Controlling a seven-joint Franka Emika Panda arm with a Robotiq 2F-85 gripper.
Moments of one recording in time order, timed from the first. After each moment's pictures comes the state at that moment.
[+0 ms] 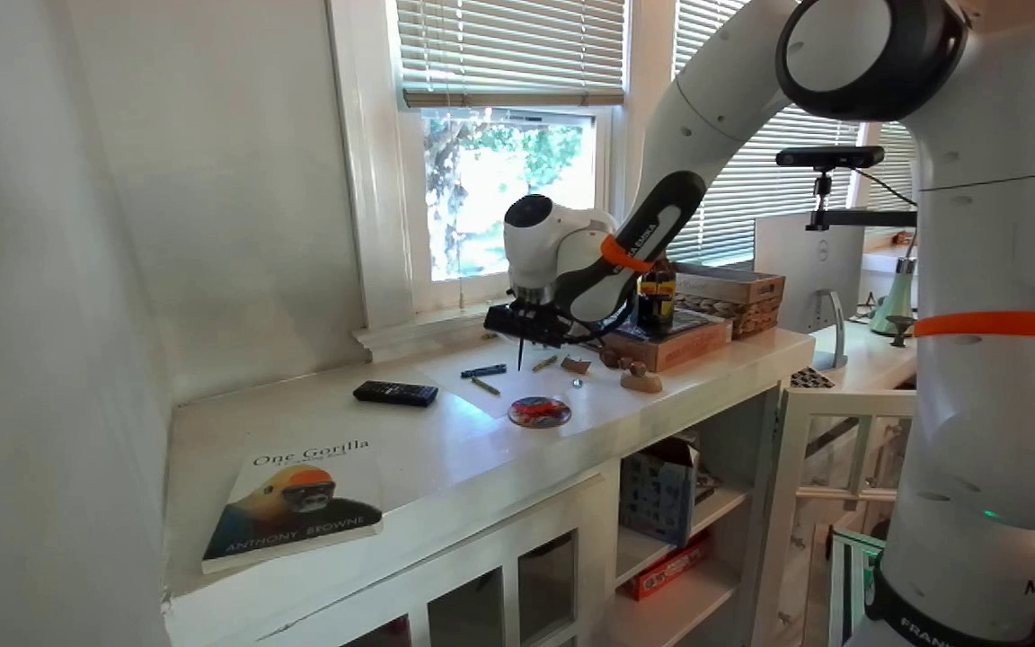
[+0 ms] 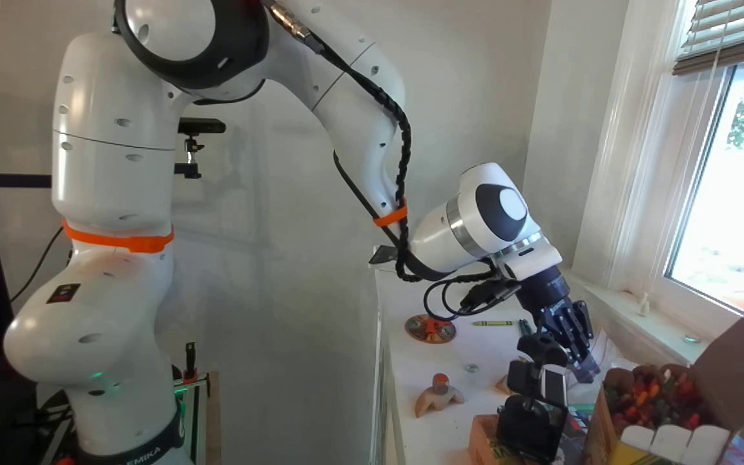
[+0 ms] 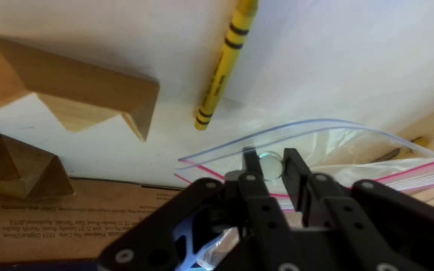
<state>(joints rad) -0.11 0.16 -0.17 -2.13 -0.97 2.60 1.87</state>
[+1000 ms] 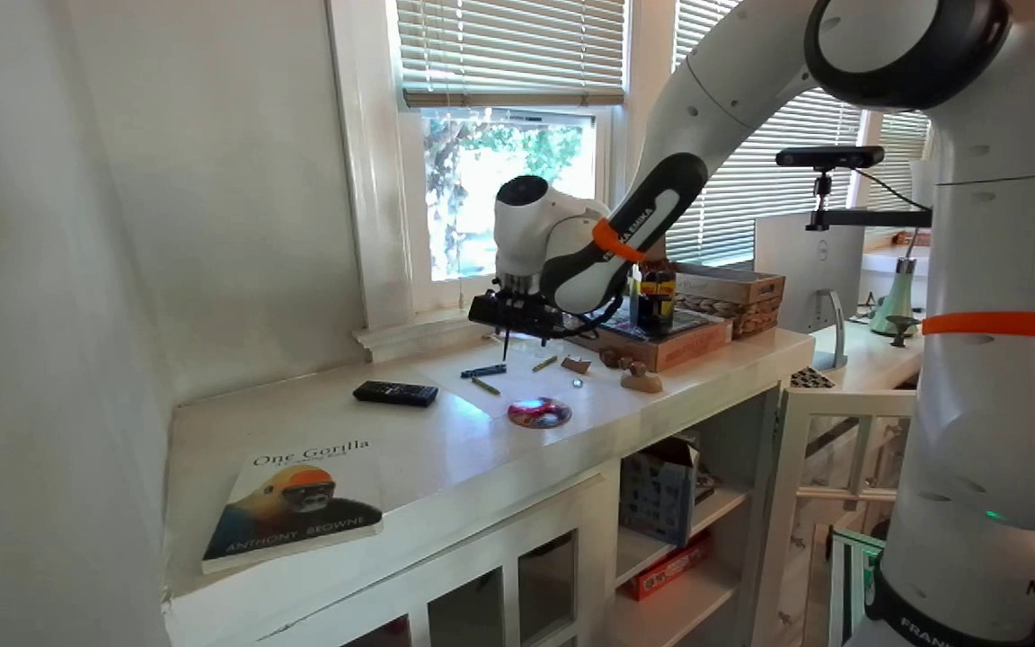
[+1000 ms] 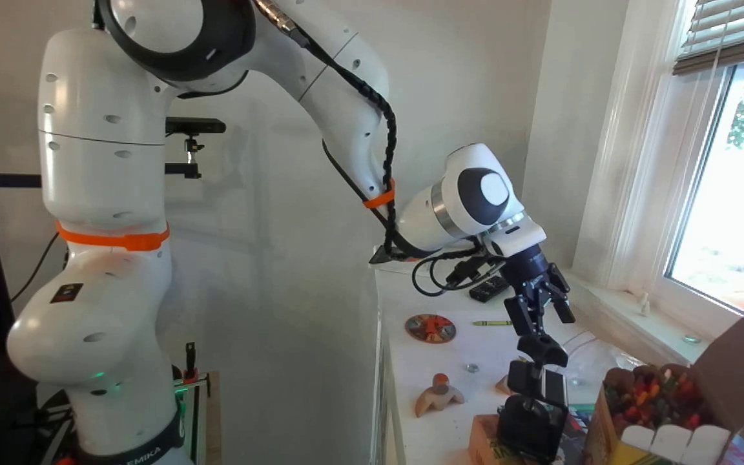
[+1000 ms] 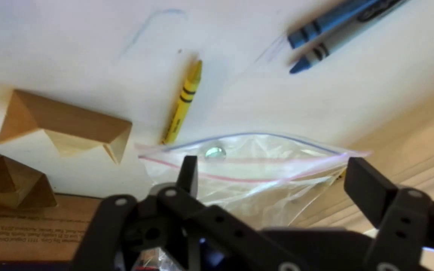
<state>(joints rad) -0.09 0.09 -0.12 -2.17 -0.83 2.61 1.72</state>
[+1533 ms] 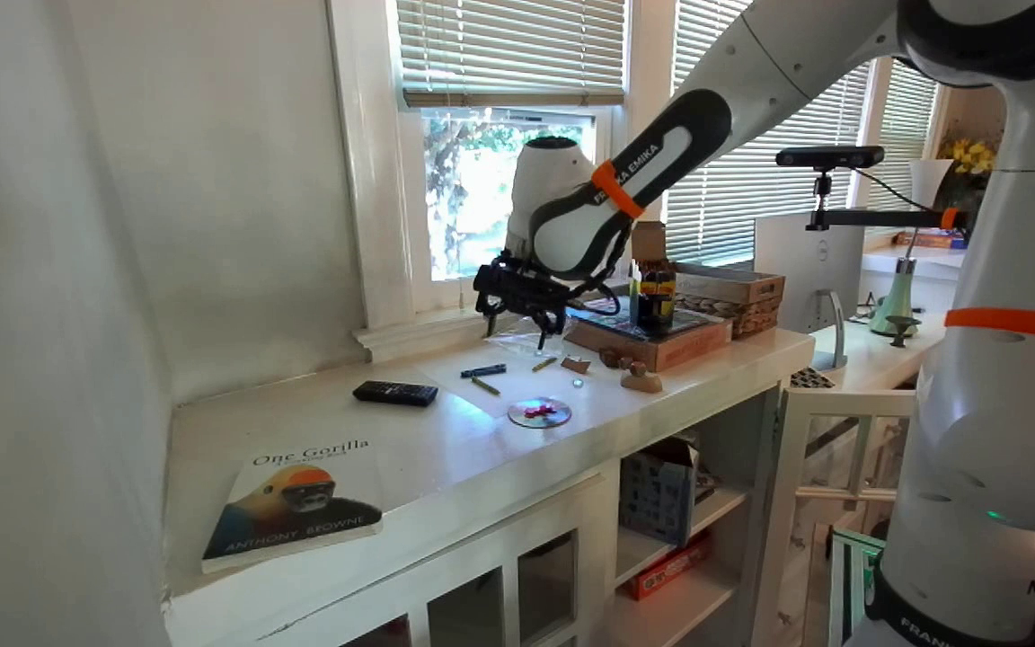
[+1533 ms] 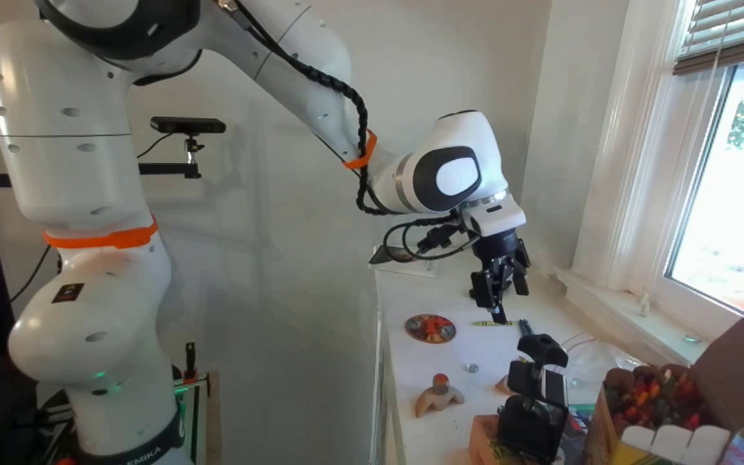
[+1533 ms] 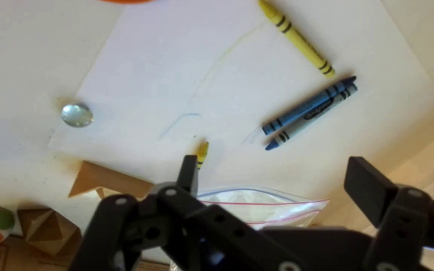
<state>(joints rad) -0.08 -0.08 -0.08 -2.29 -0.30 2.58 1.28</state>
